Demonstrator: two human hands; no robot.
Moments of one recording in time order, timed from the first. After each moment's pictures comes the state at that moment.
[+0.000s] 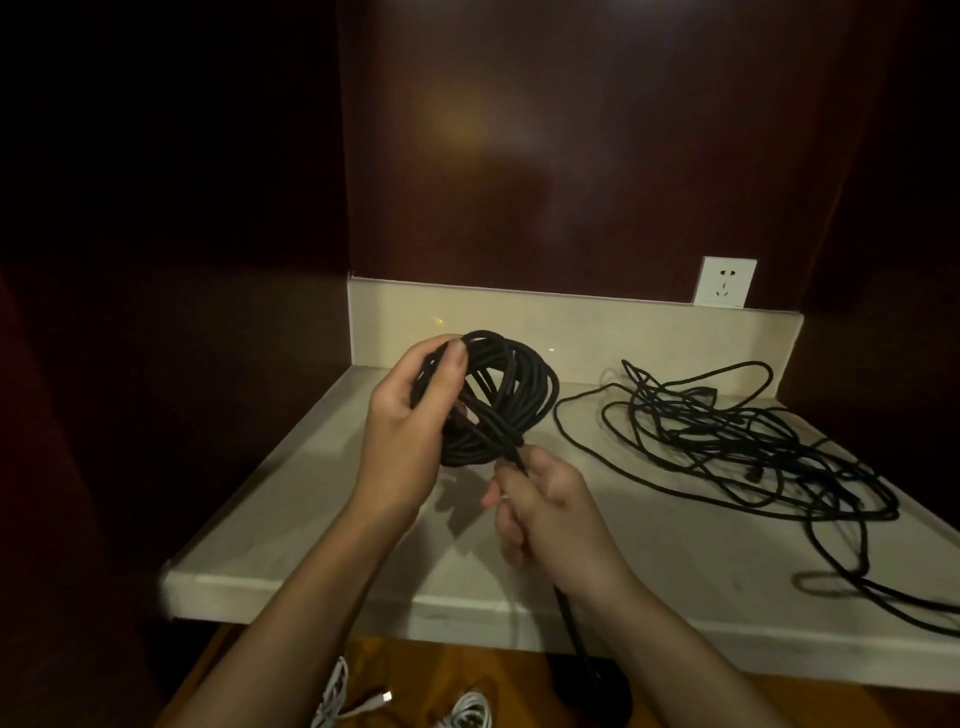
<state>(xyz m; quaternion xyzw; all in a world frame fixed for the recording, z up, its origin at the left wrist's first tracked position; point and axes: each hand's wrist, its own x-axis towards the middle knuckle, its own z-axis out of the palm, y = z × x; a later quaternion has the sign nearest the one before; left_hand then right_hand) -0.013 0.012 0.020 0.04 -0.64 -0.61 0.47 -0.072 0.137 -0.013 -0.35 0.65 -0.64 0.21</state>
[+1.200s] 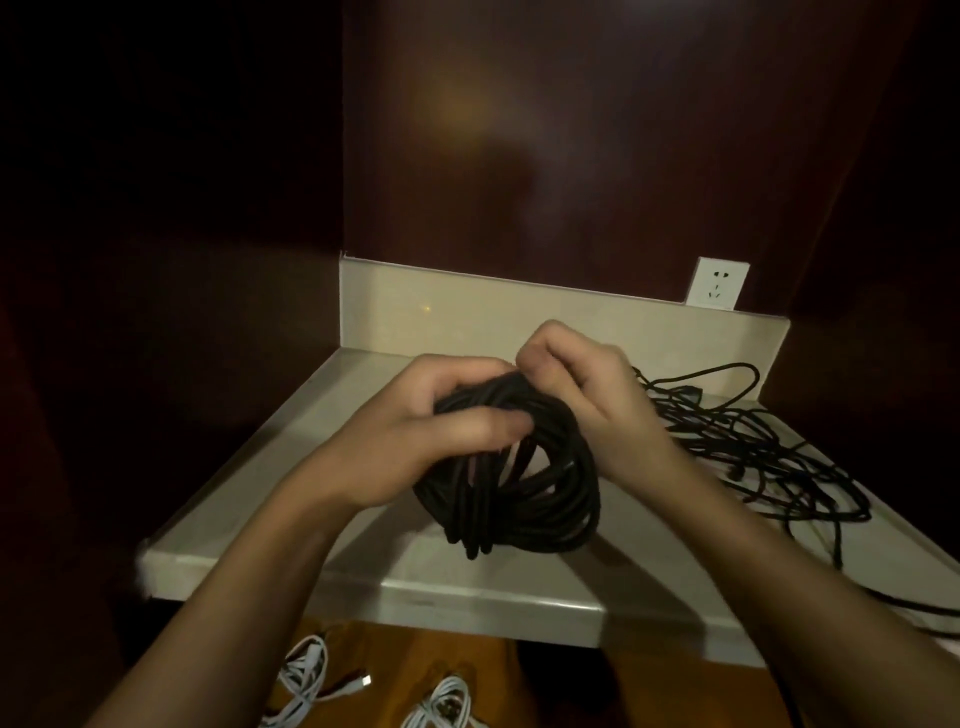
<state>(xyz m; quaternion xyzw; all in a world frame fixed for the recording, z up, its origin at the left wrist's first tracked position) 0.020 0.006 0.048 -0.15 -0.79 -0.56 0.19 -0.109 0.143 0.059 -0.59 0.63 -0.49 -0.07</state>
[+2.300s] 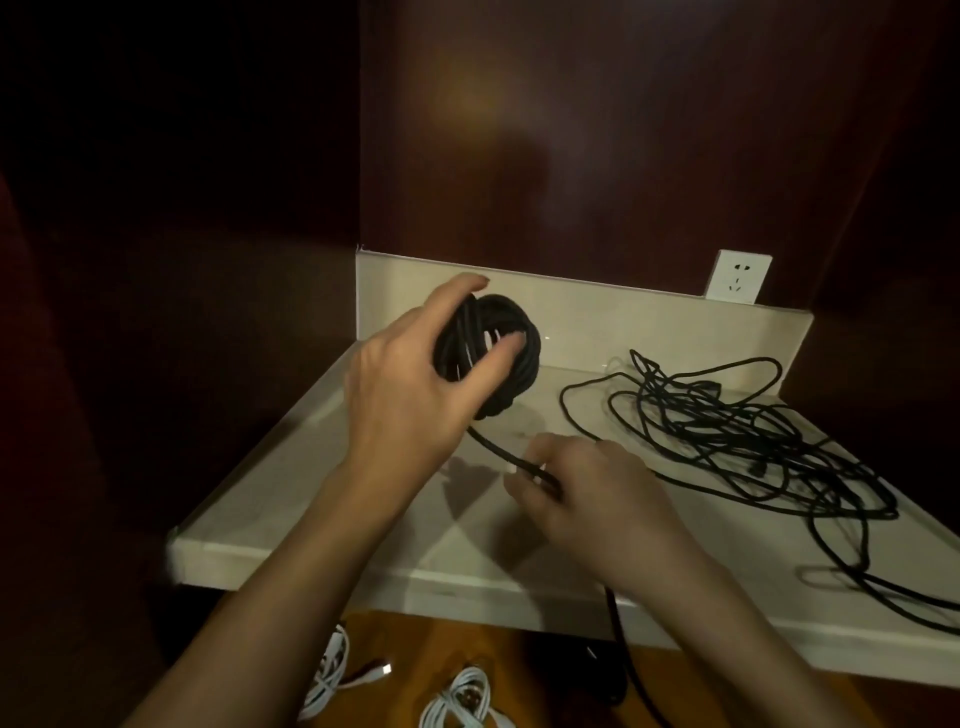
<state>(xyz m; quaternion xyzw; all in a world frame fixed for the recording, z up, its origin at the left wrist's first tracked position) 0.002 0.001 0.032 0.11 -0.77 -0.23 0.58 -0.069 0.155 0.017 -0.46 0.86 -0.20 -0.07</state>
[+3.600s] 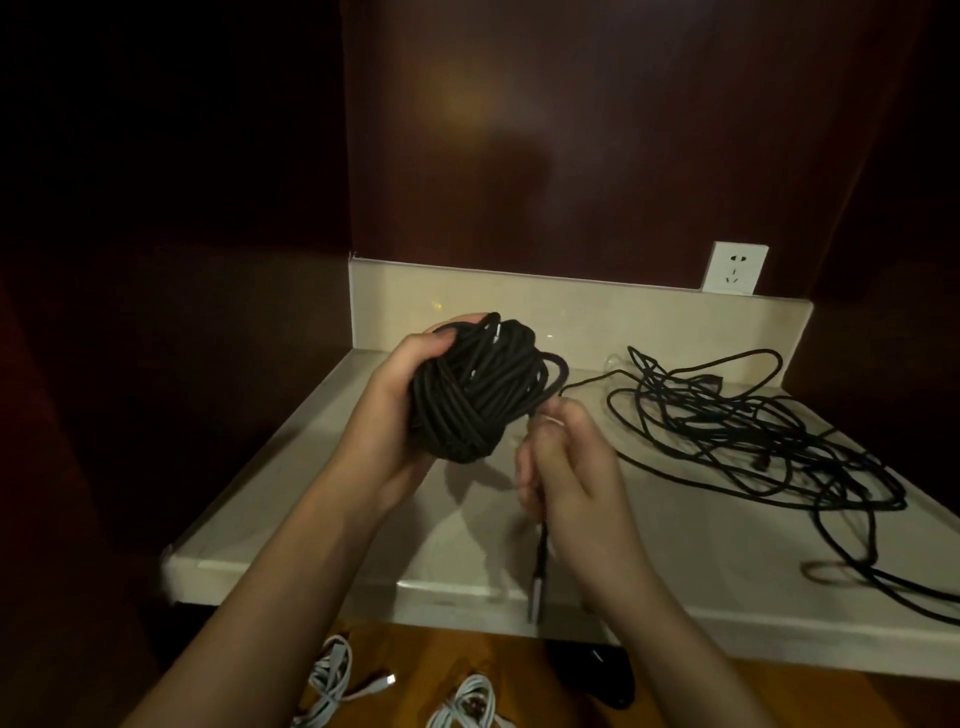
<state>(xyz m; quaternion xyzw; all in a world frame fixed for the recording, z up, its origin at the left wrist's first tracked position) -0.002 0.001 0.038 -0.02 -0.51 -0.82 0.26 -0.072 0.135 -0.014 -0.41 0.60 -0.68 0.06</state>
